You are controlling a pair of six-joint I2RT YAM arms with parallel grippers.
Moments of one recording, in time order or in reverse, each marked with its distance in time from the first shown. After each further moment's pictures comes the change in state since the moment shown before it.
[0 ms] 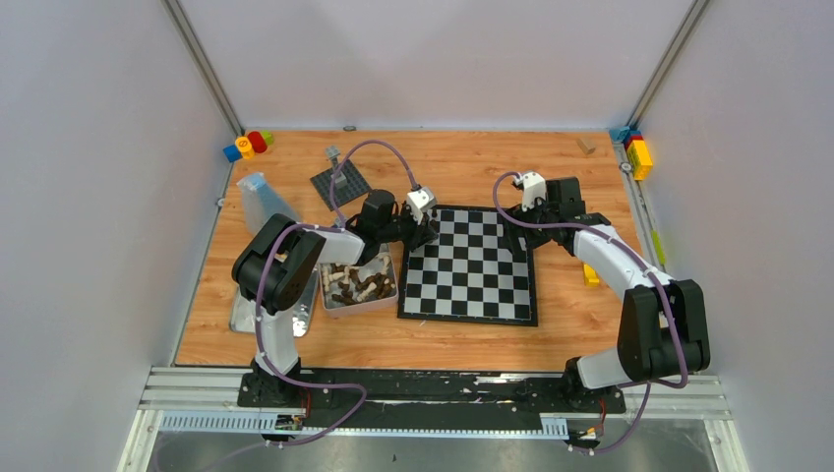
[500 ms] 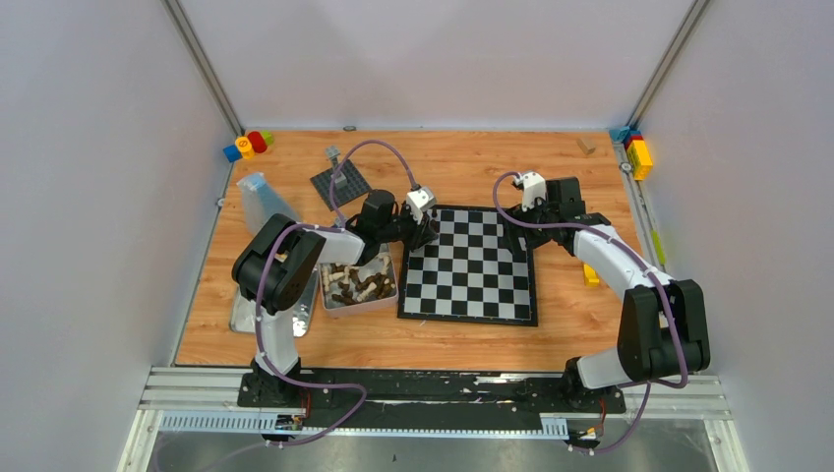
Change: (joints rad) left arm 0.000 0.000 0.000 0.000 -0.010 -0.010; right arm 0.000 0.000 0.000 0.000 0.000 0.000
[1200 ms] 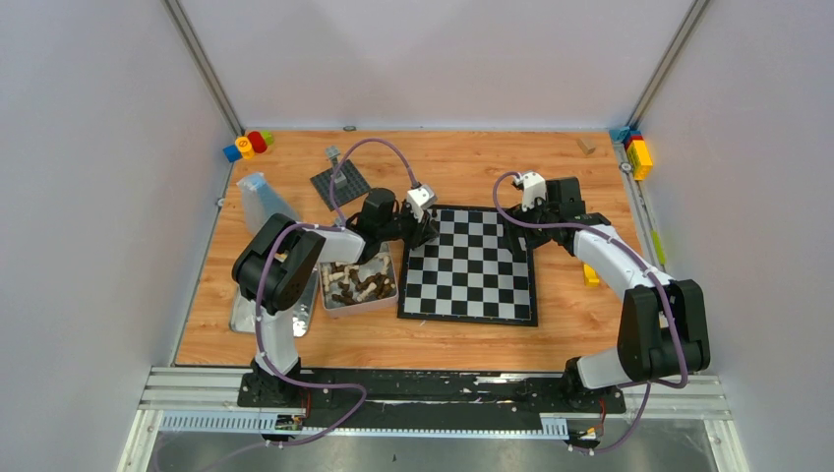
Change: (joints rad) left arm 0.000 0.000 0.019 -0.014 -0.004 -0.006; right arm 0.000 0.000 0.000 0.000 0.000 0.000
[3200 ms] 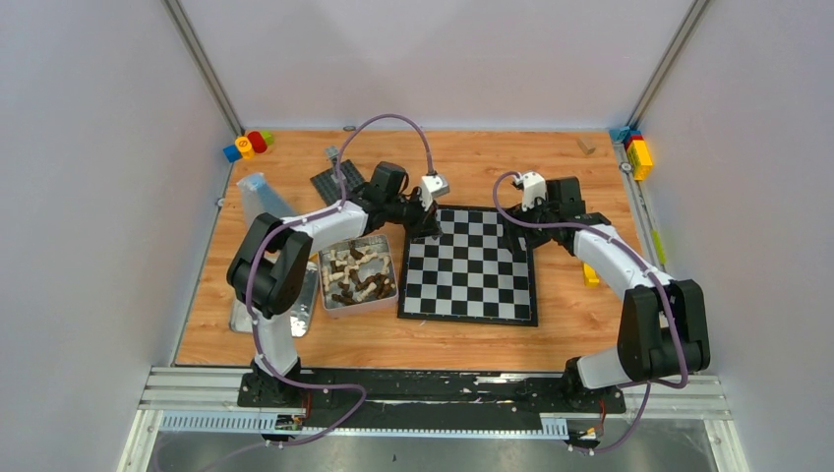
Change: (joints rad) left arm 0.007 -0.036 0.300 -0.632 0.166 0.190; right arm 0.000 0.000 0.006 -0.004 -0.006 0.001
